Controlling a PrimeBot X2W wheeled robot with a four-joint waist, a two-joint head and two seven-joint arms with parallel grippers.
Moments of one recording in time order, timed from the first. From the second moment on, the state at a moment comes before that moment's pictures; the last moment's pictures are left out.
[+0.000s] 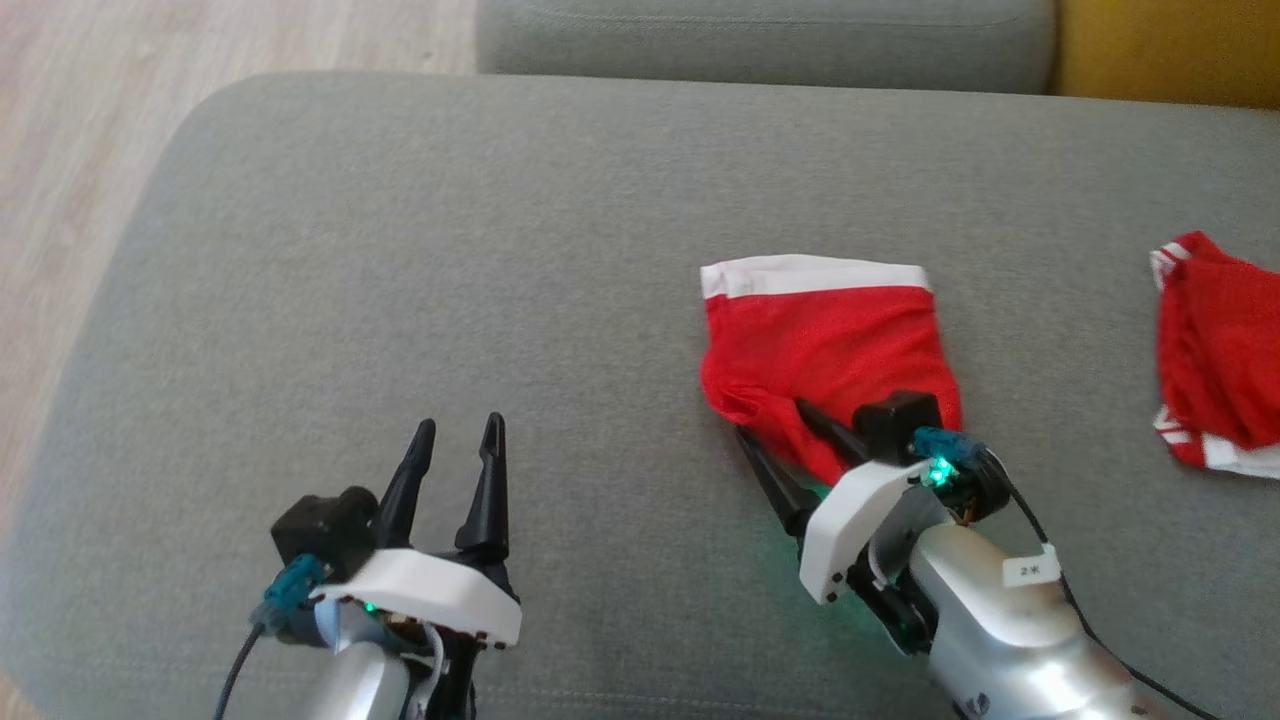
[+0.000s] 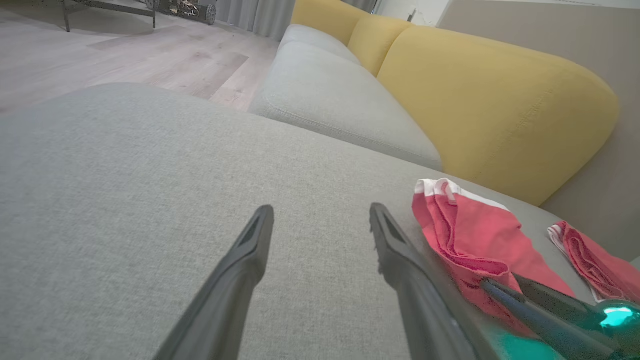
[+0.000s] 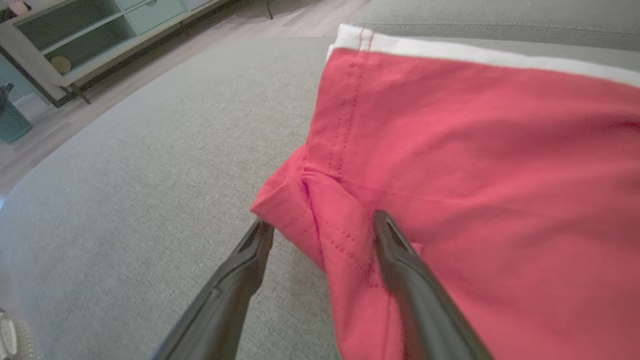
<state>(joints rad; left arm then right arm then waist) -0.08 0.05 -0.34 0.25 -0.44 0.05 -0.25 -0.49 -0.10 0.67 0.83 0.47 0.13 -0.10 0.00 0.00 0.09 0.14</state>
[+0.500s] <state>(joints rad) -0.08 0.05 -0.27 0.21 -0.43 0.05 -0.25 -0.47 -0.26 0.47 0.62 0.47 0.13 -0.20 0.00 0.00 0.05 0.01</state>
